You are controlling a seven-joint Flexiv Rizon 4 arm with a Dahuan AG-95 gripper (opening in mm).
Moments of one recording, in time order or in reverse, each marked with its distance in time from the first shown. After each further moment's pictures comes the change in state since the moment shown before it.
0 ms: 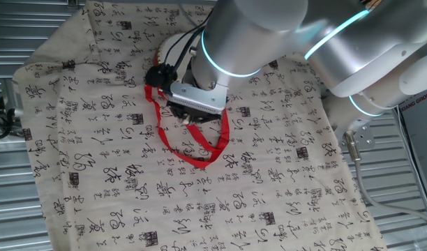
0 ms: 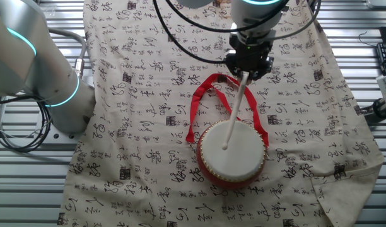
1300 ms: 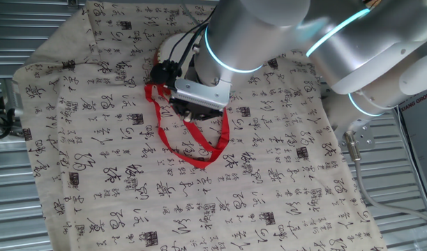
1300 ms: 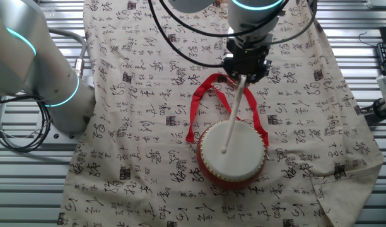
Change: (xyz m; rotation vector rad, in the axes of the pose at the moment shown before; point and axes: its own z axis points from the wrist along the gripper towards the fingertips) arm 0.015 0.003 0.004 0.006 -0.014 -0.022
